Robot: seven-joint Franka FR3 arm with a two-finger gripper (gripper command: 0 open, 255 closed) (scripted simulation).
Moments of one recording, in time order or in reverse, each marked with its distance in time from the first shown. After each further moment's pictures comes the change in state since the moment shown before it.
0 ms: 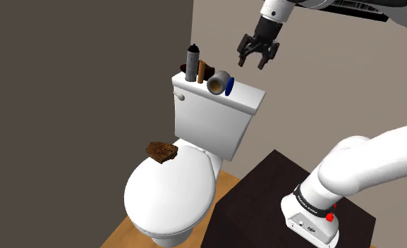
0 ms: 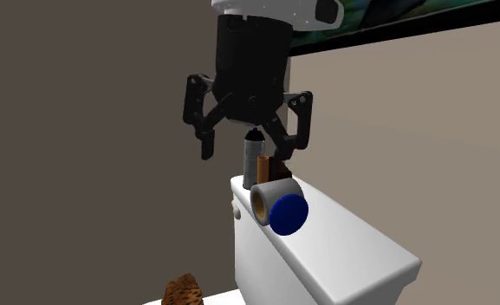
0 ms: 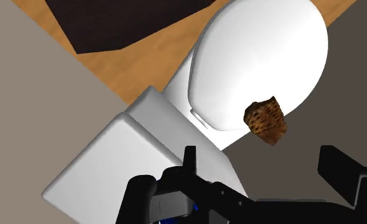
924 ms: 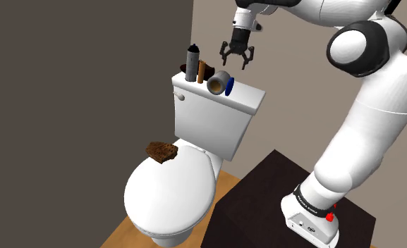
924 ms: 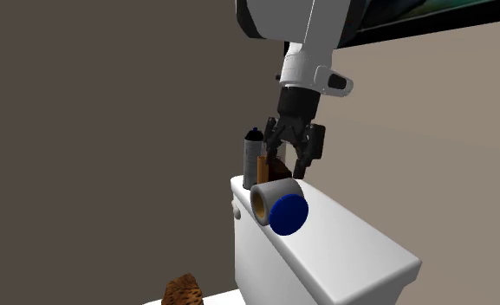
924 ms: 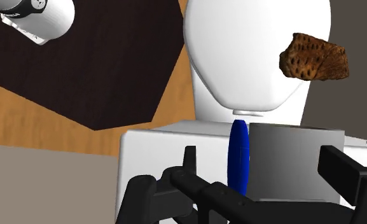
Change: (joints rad) arm -0.127 0.687 -0.051 0.618 0.063 -0.223 0.586
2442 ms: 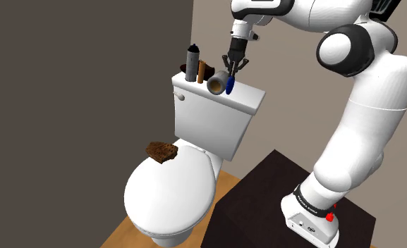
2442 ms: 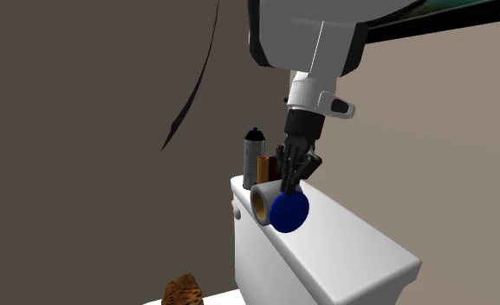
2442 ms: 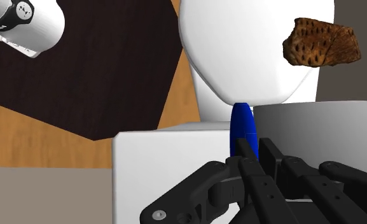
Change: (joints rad) arm -0.014 0.072 -0.017 -0.007 0.018 0.040 0.057
